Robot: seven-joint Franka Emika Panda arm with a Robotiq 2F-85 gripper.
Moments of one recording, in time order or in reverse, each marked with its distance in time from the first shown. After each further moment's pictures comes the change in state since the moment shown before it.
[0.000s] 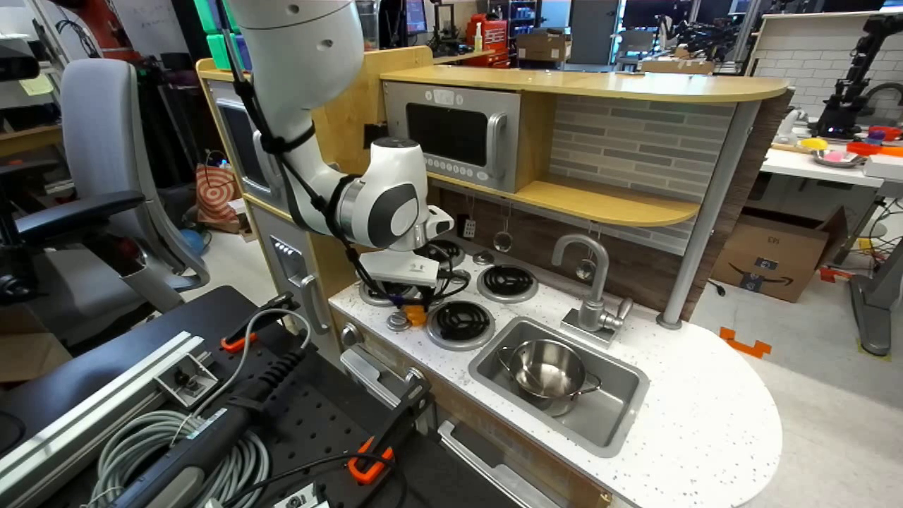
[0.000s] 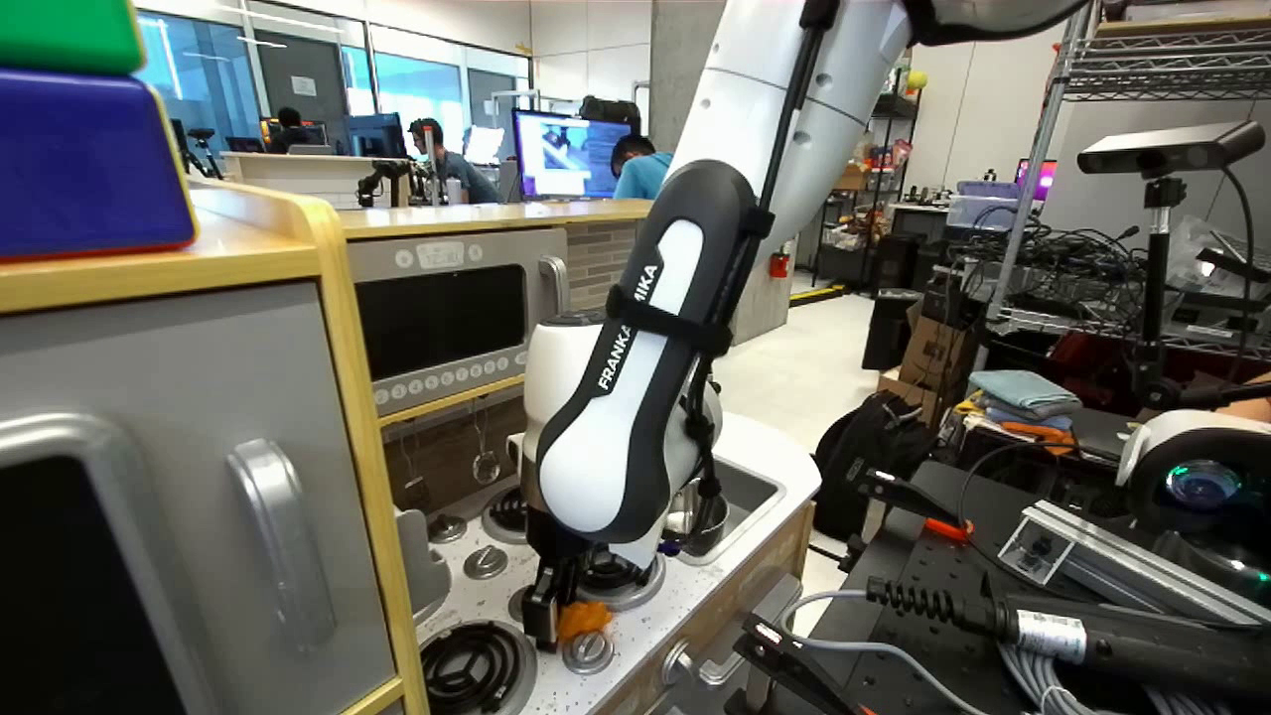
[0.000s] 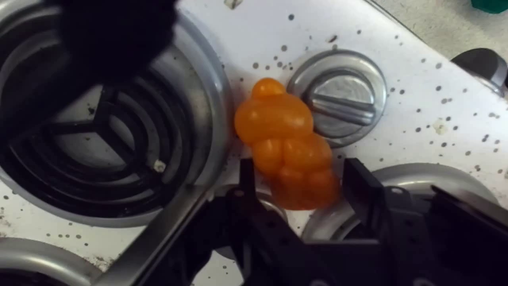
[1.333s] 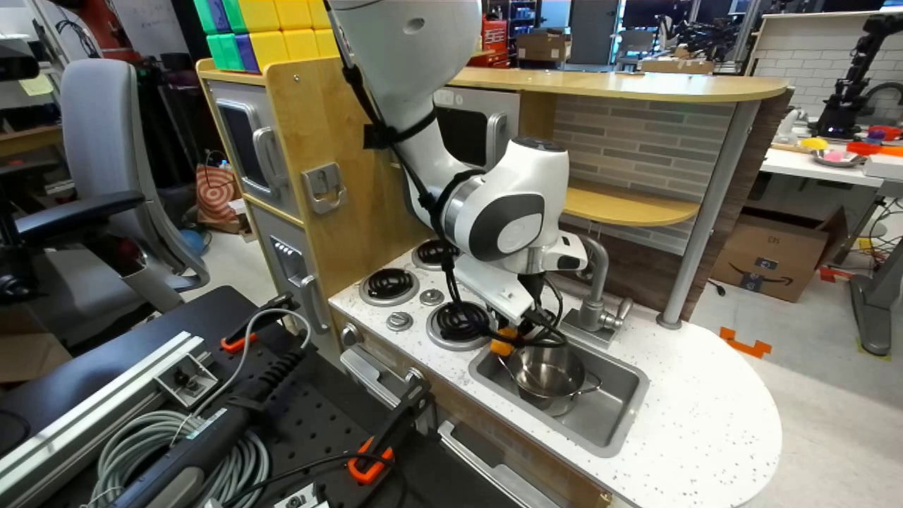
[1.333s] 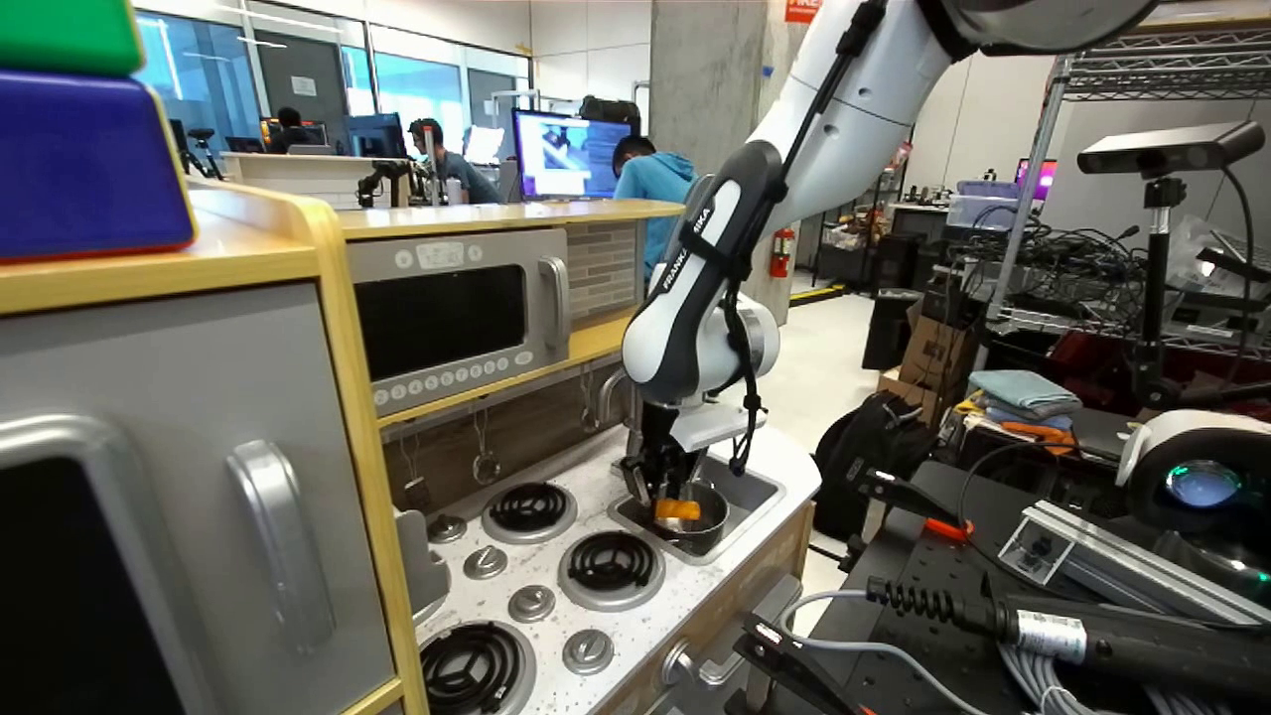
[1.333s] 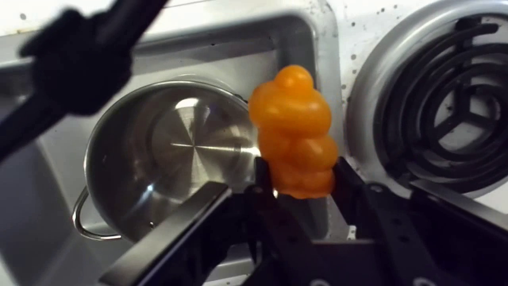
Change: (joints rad) arm -0.261 -0.006 -0.064 0.116 0.172 -0.176 0.185
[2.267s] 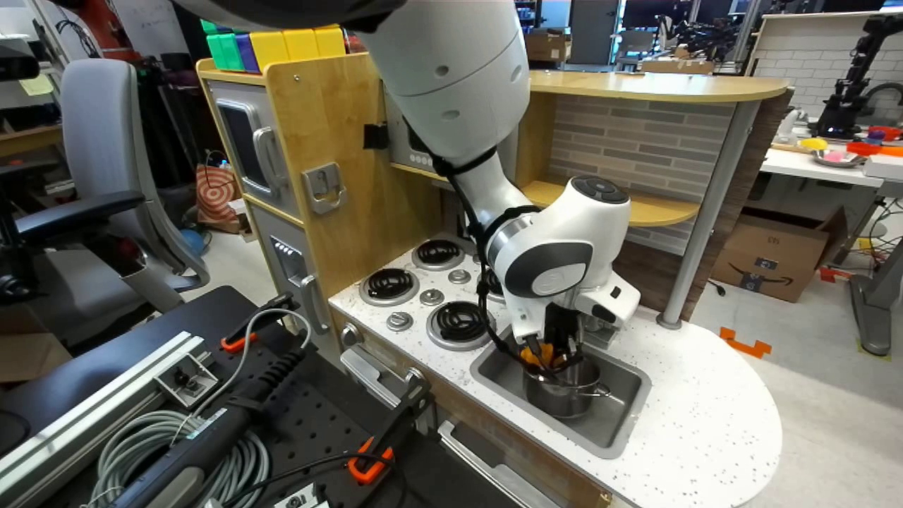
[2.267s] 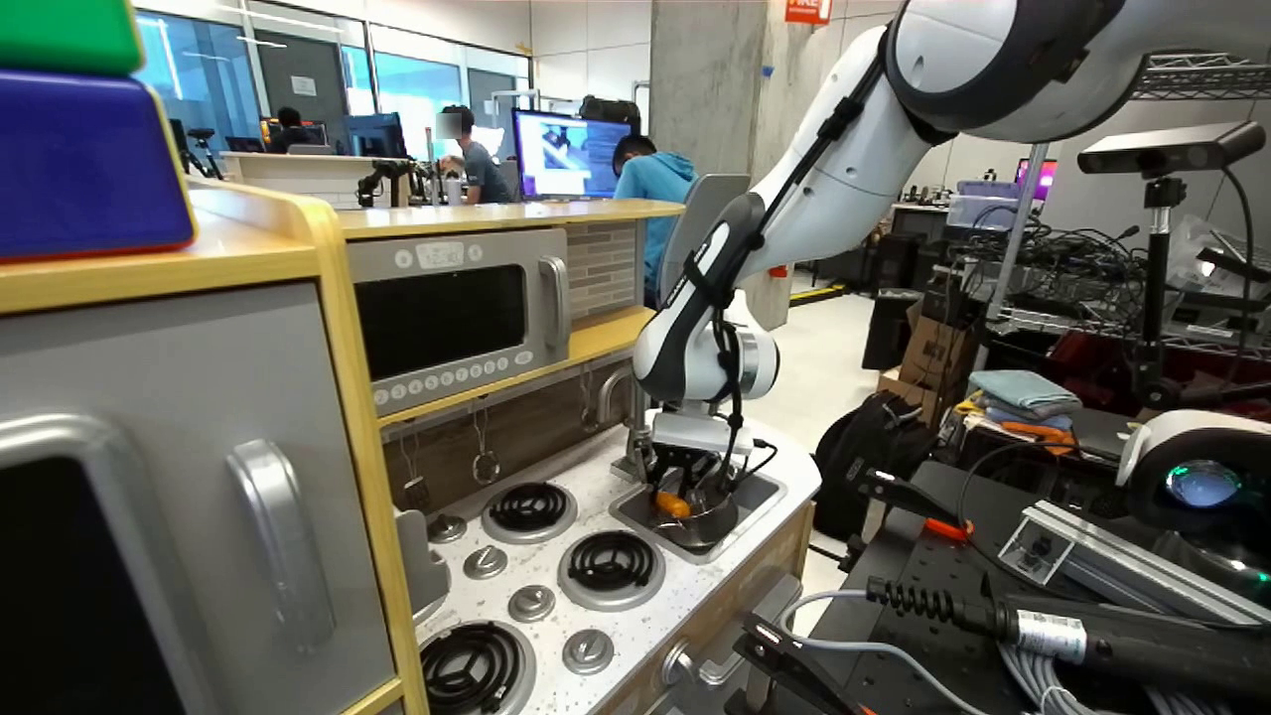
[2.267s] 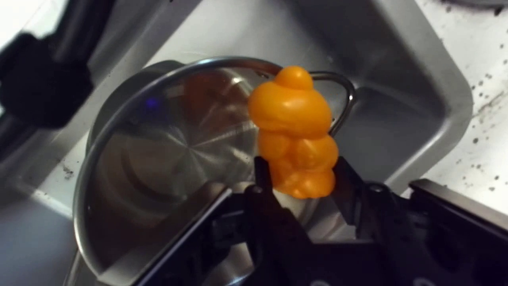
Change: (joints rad) arm -0.077 0.189 -0.019 0.253 0.257 -0.003 0.353
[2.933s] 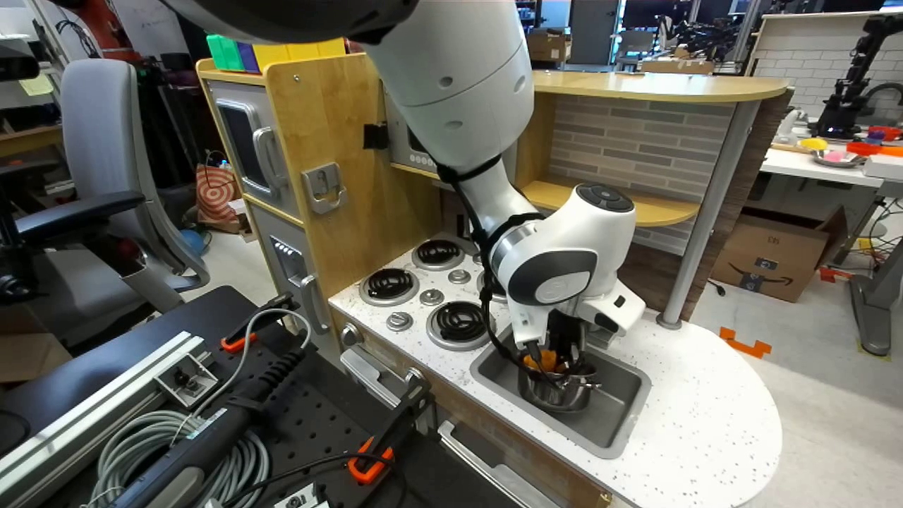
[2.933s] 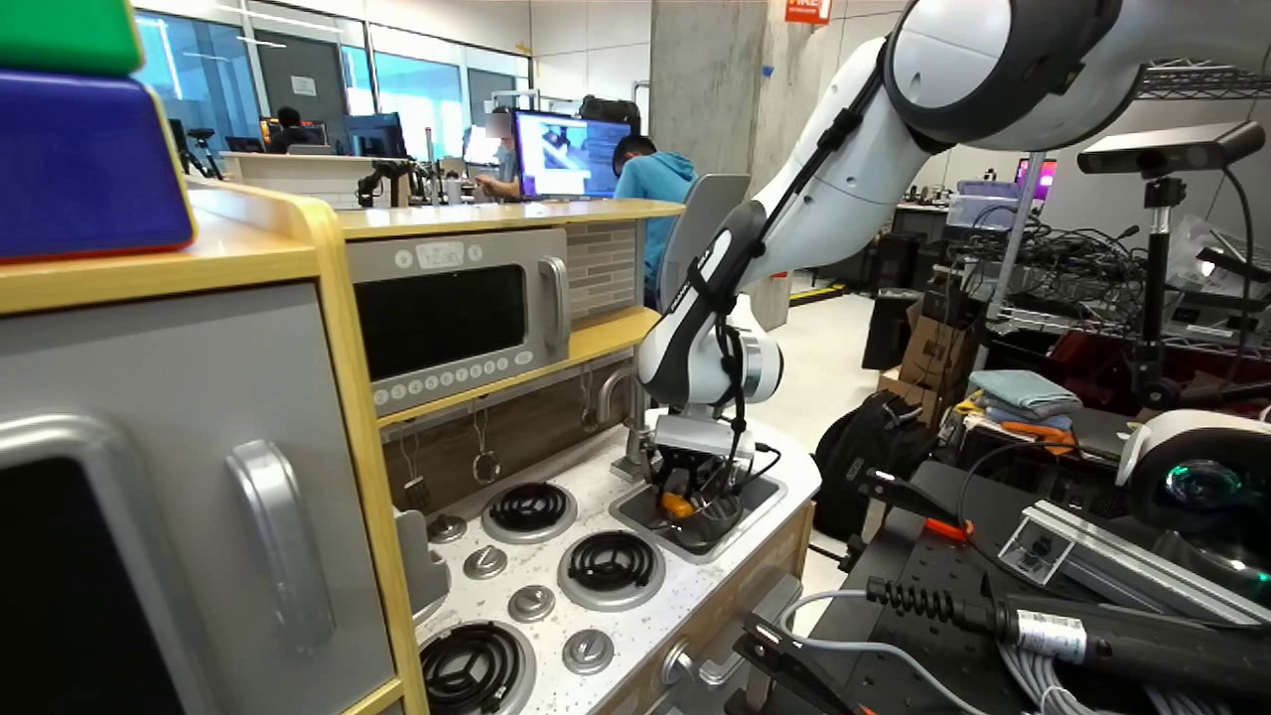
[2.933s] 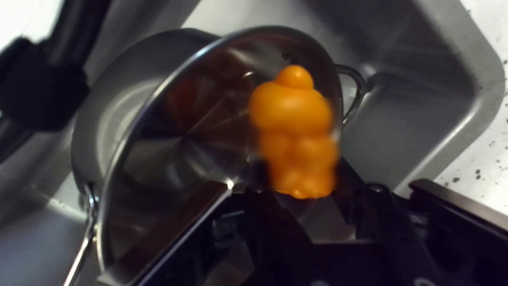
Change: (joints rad) arm -0.004 0.018 -0.011 0.014 0.011 -0.001 0.036
